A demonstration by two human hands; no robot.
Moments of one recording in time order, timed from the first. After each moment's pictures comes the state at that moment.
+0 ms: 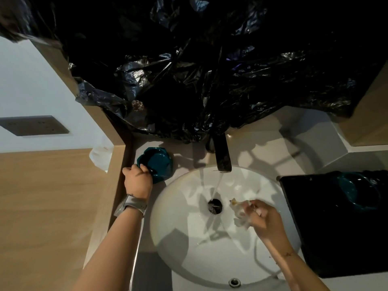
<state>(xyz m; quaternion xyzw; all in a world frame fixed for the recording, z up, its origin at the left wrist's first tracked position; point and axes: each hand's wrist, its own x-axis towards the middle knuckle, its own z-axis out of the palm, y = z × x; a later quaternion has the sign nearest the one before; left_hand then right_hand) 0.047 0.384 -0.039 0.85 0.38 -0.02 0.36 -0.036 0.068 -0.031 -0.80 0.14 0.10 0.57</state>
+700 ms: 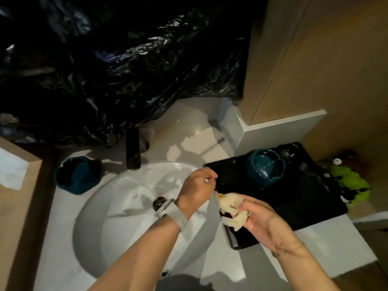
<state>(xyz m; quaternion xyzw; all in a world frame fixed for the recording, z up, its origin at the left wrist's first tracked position) 0.018 0.054 0.002 0.86 -0.01 -0.20 0.47 -0.066 -0.111 0.021 -0.48 0.24 0.22 0.81</state>
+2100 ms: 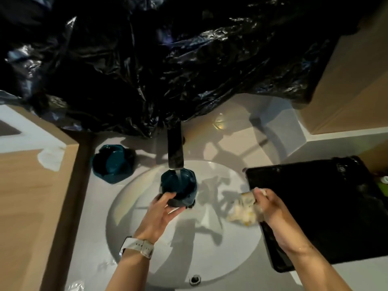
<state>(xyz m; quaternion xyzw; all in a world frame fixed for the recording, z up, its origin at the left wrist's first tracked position) -0.015 0.230 -0.065 0.44 0.37 -0.17 0.80 -0.019 -0.043 -0.011 -0.70 0.21 0.15 0.67</state>
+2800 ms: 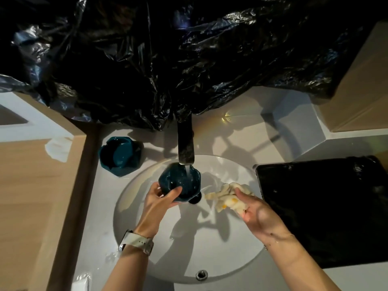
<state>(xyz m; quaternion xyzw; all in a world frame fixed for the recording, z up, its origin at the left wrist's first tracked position) -0.016 0.251 -0.068 0.63 0.31 -0.11 0.70 -0.009 -0.004 -0.040 -0.47 0.24 0.28 0.80</state>
